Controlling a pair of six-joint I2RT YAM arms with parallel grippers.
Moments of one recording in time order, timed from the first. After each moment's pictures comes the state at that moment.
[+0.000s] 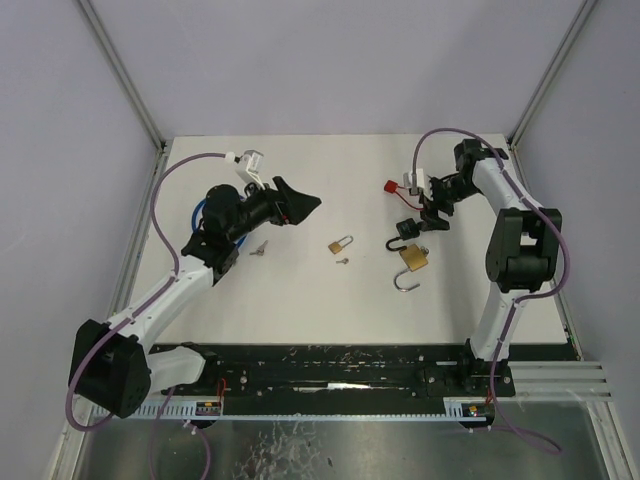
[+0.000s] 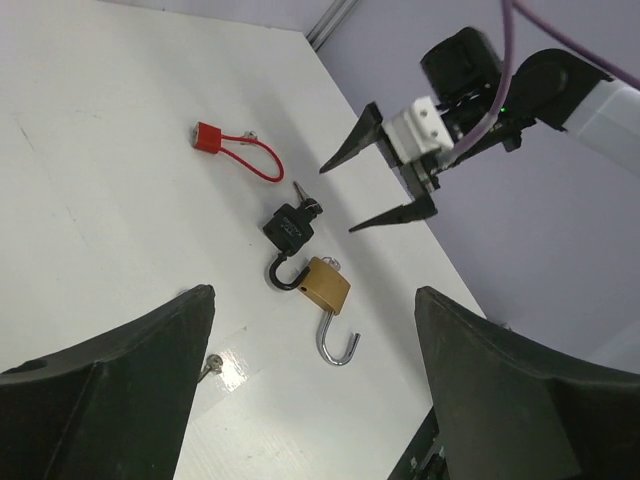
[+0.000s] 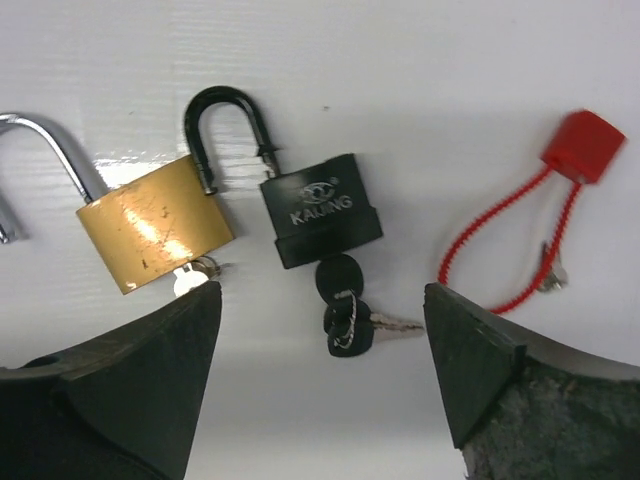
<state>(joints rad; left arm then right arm) -0.40 1.20 0.82 0.30 0.38 -0.65 0.00 1.96 1.63 -1.07 -0.68 -1.50</state>
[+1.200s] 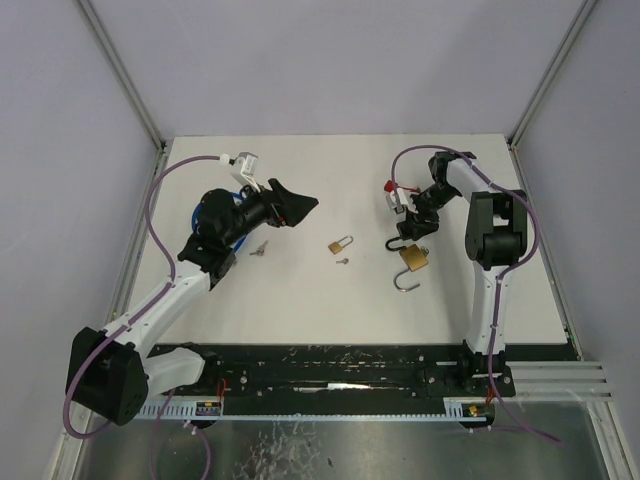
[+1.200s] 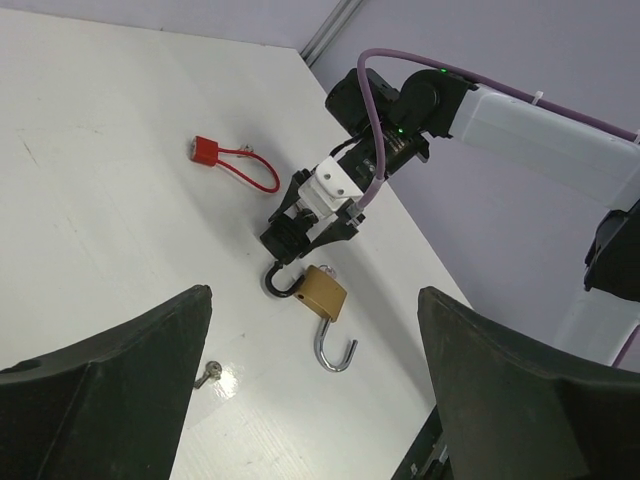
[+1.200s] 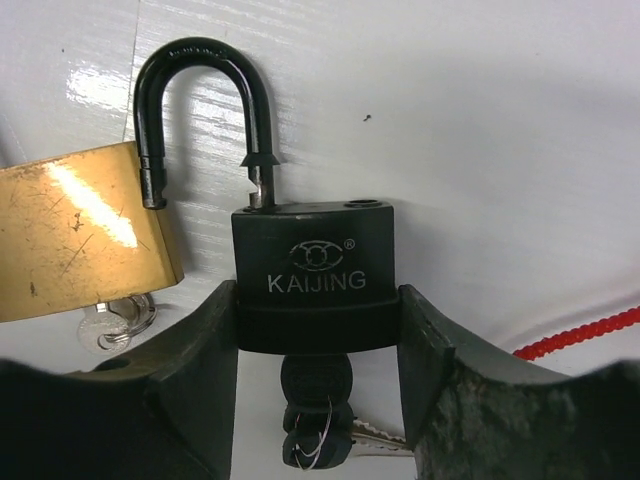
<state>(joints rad) -0.39 1.15 0.78 0.35 0.38 -0.65 0.08 2.26 1.77 -1.18 -0.58 -1.80</state>
